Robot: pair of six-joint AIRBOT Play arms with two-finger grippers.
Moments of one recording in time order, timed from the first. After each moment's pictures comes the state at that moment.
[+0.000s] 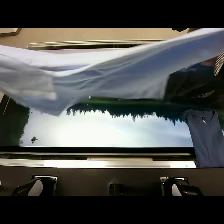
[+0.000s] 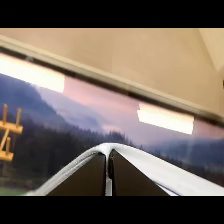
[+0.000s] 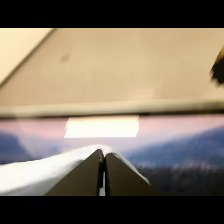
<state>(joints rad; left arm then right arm) 0.39 -0.81 1.74 1.09 -1.21 -1.67 -0.17 -0.74 1.73 2.00 -1.11 -1.61</state>
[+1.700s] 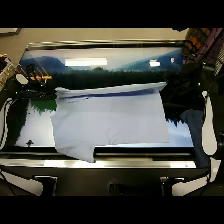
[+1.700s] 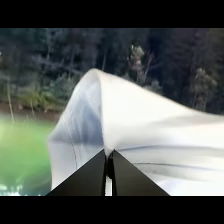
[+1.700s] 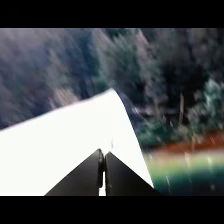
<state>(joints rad) 0.15 -1.78 1.58 1.23 -0.97 -1.59 -0.09 -1.73 1.71 1.72 -1.02 -1.35</state>
